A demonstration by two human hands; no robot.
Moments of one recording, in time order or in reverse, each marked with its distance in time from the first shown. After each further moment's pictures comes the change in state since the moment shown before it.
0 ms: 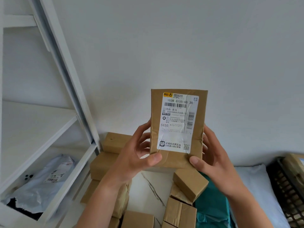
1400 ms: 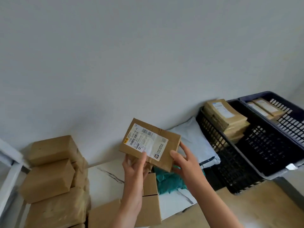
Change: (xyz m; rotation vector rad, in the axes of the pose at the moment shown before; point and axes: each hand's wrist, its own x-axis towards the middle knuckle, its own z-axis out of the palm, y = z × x) left_hand -0.041 -0.076 0.179 -0.512 0.148 -0.483; right_hand -0.139 0.067 -0.019 0.280 0.657 0.610
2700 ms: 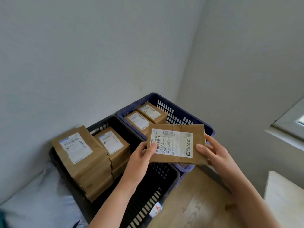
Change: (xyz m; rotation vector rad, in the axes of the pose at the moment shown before) left_hand 0.072 -0.192 0.607 0.438 -0.803 -0.131; right_hand 0.019 -0.164 -0.645 -0.234 0.531 -0.056
